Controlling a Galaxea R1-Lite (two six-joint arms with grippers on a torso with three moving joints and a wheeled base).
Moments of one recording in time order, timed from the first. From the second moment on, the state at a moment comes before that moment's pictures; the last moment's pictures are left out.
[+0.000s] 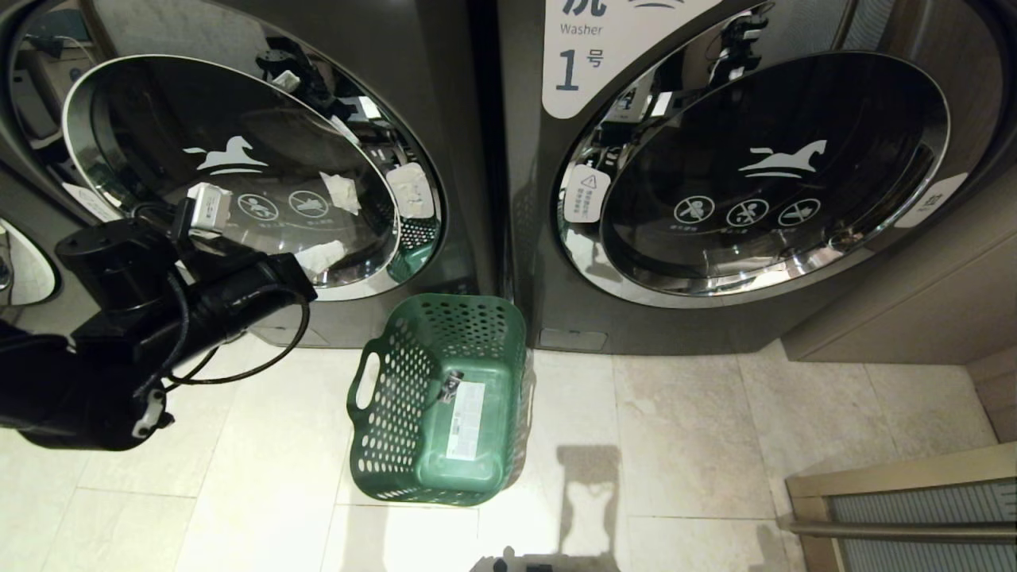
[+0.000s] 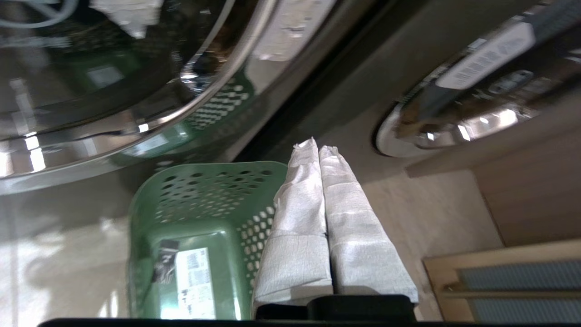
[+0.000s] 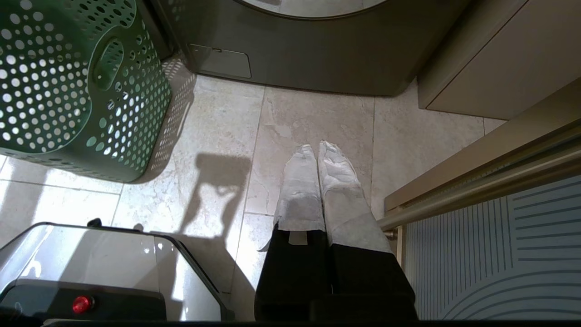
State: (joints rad) left arm -0.04 1.86 -0.83 -1.17 -0.55 -0.31; right arm 0.00 0.00 0.00 0.00 0.04 -0.07
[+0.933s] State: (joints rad) left arm -0.03 2.05 -1.04 -1.33 -0.67 -0.25; right arm 0.00 0.00 0.00 0.00 0.04 -0.07
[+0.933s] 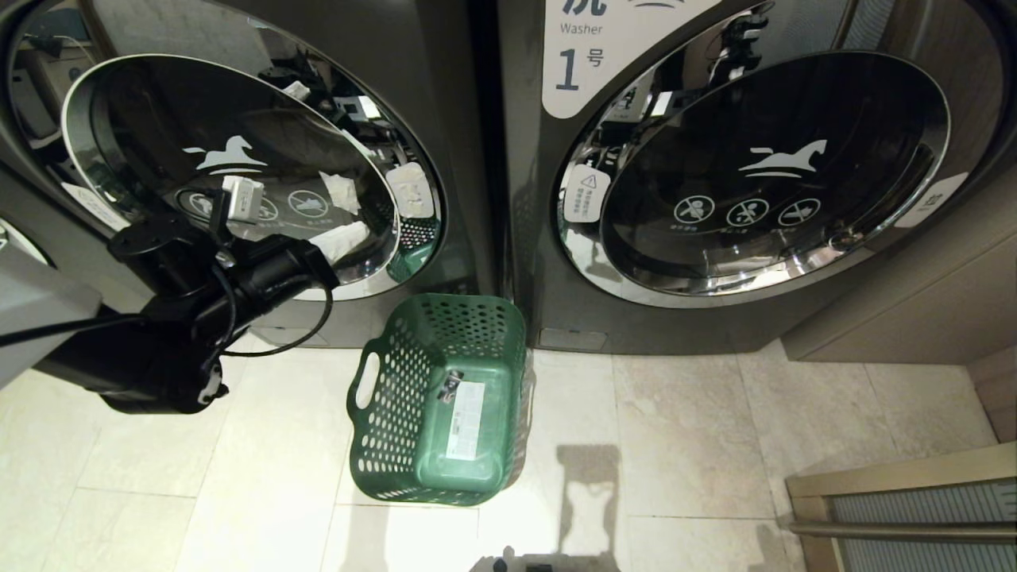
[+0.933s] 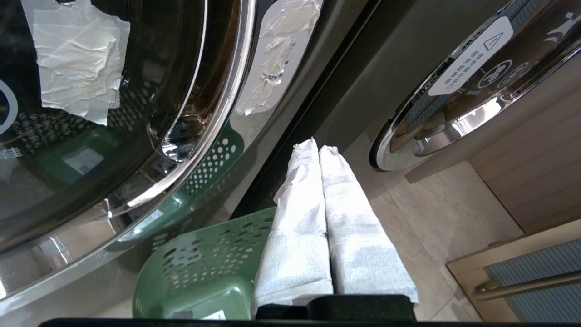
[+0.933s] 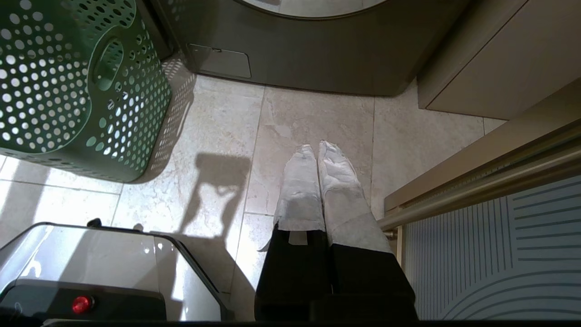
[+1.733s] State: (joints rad) left arm -0.09 2.12 -1.08 -1.40 -0.62 -0.08; right arm 0.00 0.00 0.00 0.00 0.04 -0.07
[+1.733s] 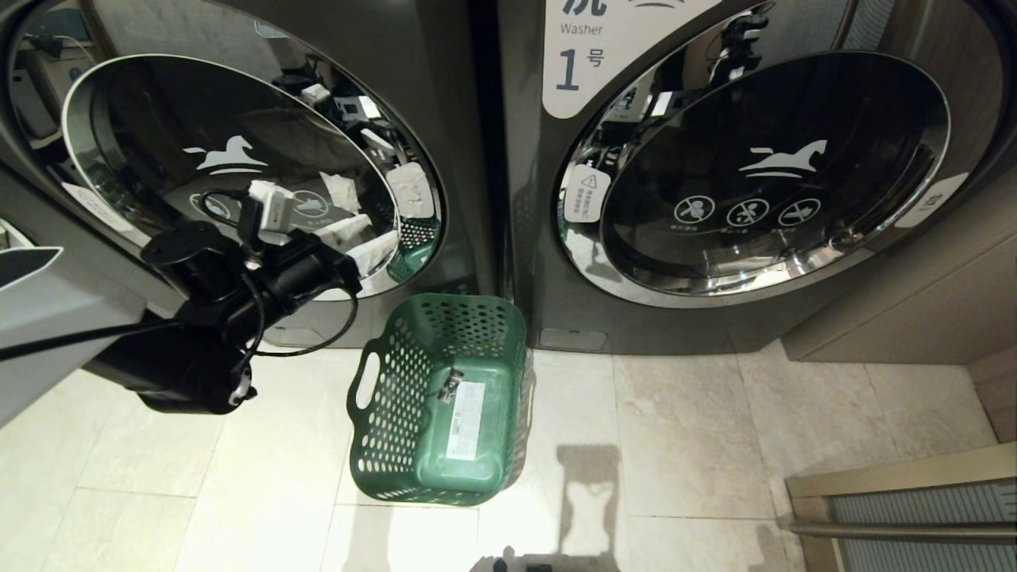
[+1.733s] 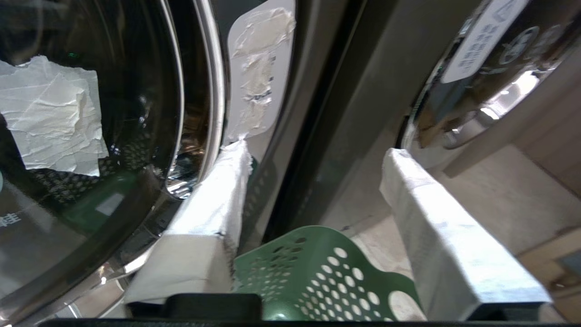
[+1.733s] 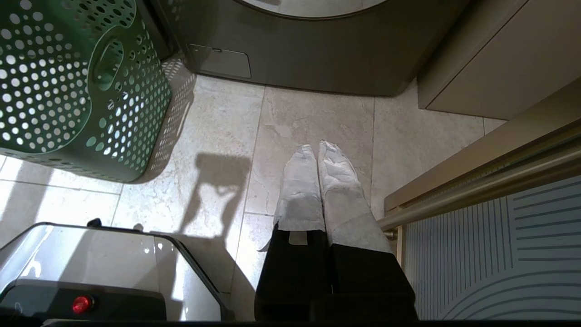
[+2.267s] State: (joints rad) left arm -0.13 2.18 -1.21 -1.40 -0.53 -0.08; right arm 0.00 0.00 0.00 0.00 0.04 -0.07
